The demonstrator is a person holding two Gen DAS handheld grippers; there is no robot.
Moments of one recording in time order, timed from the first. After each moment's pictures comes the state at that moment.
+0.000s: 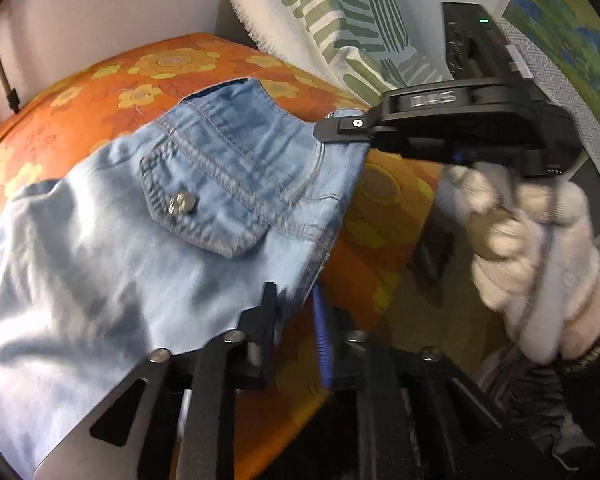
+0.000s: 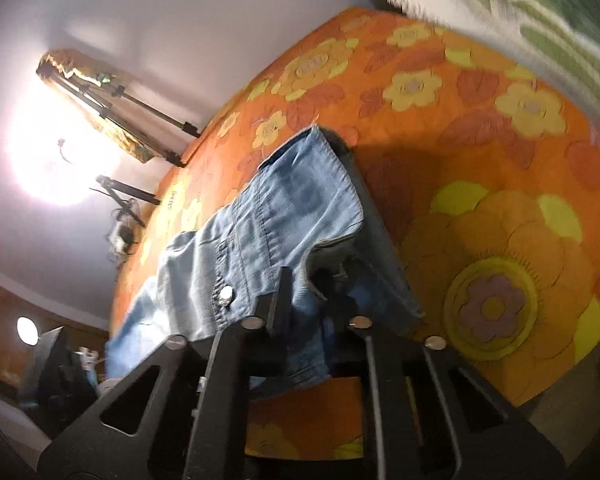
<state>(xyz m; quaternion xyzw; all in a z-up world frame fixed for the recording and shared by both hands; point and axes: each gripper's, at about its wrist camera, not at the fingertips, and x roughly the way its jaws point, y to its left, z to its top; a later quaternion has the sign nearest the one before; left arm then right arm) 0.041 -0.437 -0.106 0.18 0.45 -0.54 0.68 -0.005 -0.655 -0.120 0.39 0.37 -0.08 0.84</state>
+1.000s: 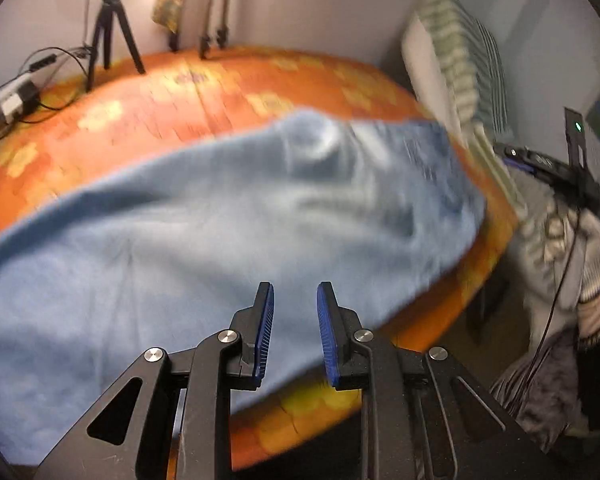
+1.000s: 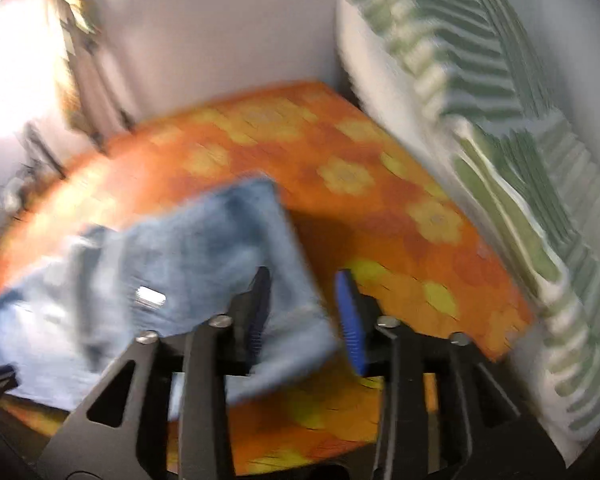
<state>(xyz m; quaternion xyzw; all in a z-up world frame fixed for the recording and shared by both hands) 0.125 -0.216 -0.090 0.06 0.47 -0.39 0.79 -0.002 -0.609 -0.062 0.17 0.37 -0.23 0.88</state>
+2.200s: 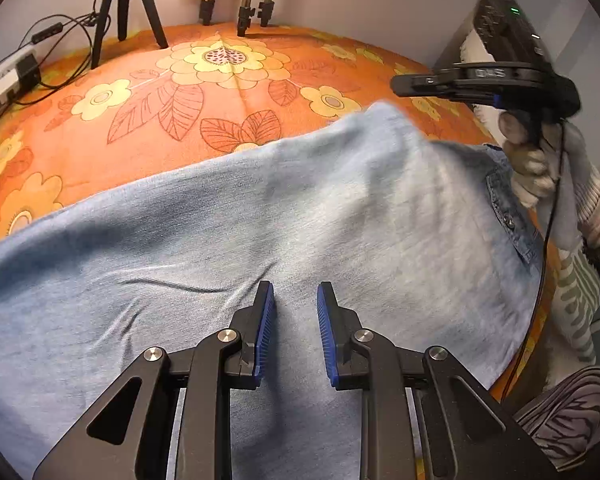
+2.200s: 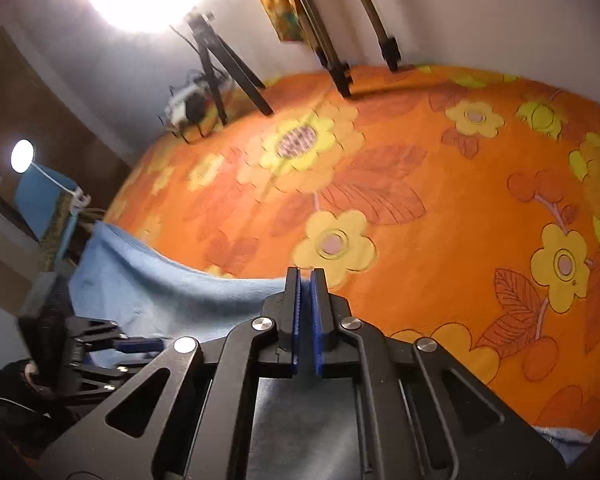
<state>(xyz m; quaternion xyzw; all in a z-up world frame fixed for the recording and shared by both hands) 0.199 -0.251 -0.141 0.06 0.51 -0.33 0.79 0.278 -0.520 -0.103 0.14 0.47 0.18 0.85</state>
